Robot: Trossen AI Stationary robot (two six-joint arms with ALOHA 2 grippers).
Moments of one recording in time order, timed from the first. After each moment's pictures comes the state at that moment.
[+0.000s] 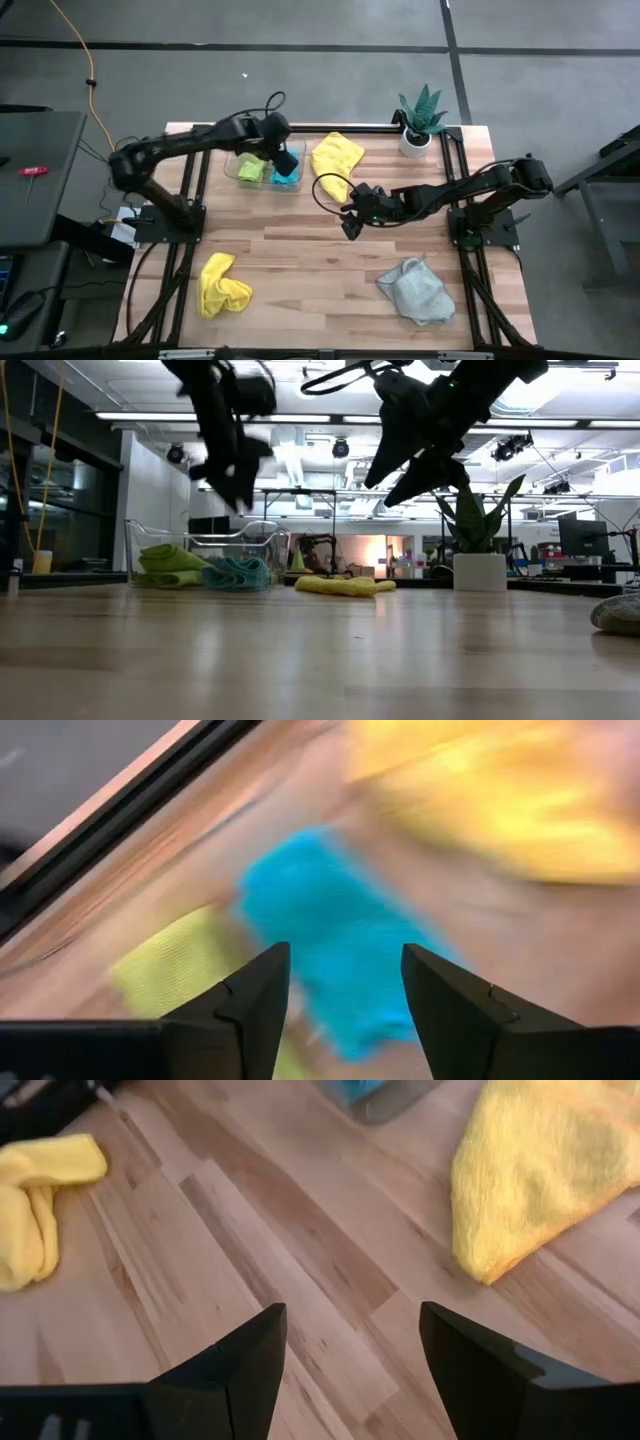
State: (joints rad) left arm 0.59 1.53 1.22 -0.81 -0.15 -0.30; right arm 0.12 1.50 0.96 -0.28 0.30 0.76
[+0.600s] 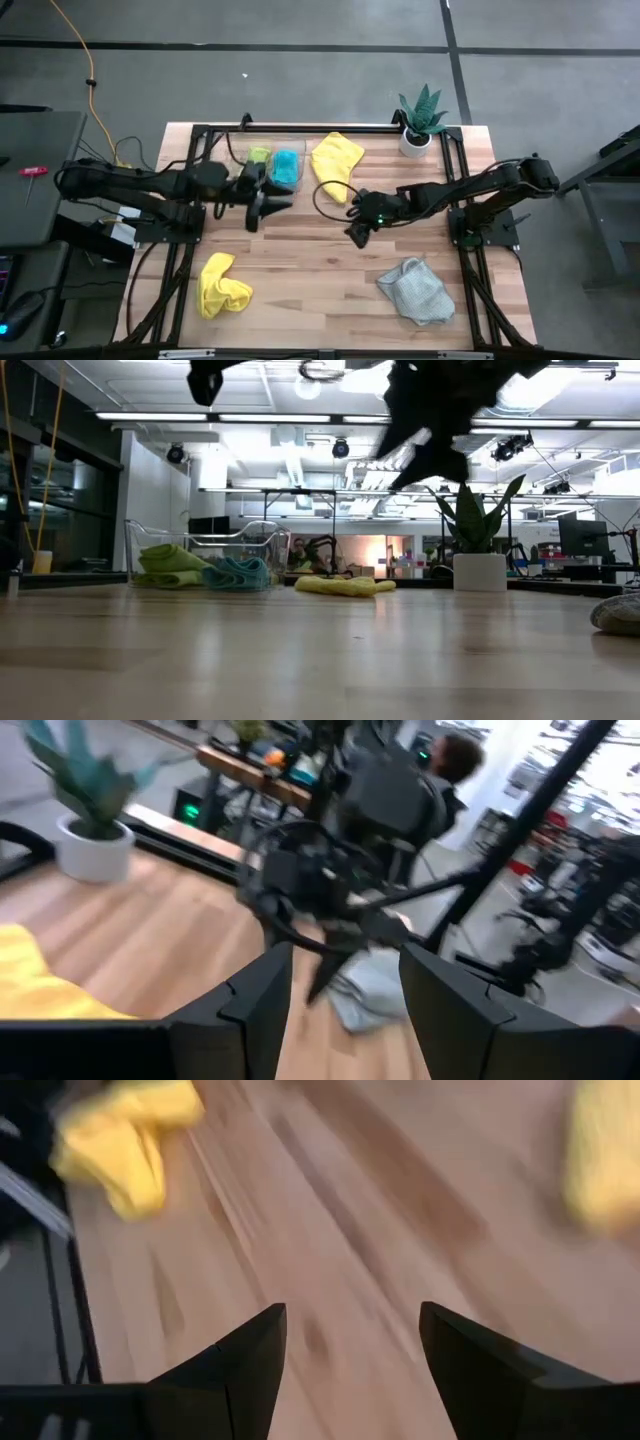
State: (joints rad) left arm 0.07 0.97 0.73 0.09 -0.03 -0.41; right arm 0.12 1.44 0.96 -0.33 0.04 0.78
